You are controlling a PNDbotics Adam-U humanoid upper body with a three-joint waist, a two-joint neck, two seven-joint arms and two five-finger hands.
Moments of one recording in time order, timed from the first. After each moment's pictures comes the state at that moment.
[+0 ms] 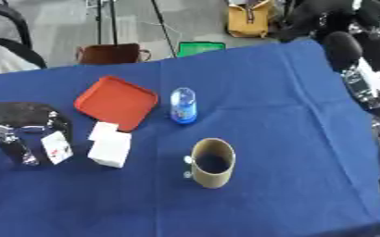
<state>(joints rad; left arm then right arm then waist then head) -0.56 0.71 -0.35 -1.22 -0.90 -0.67 -0.43 -0.42 -0.41 0.07 -1.94 -0.30 -0.26 0.37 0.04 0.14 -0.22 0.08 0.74</state>
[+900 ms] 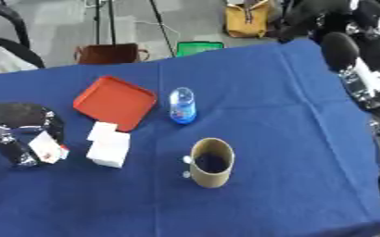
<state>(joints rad) -0.56 0.71 -0.34 -1.21 -0.88 -0.66 -0.45 -0.42 -0.41 0.07 -1.93 -0.30 -0.26 0.38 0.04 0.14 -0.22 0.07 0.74</state>
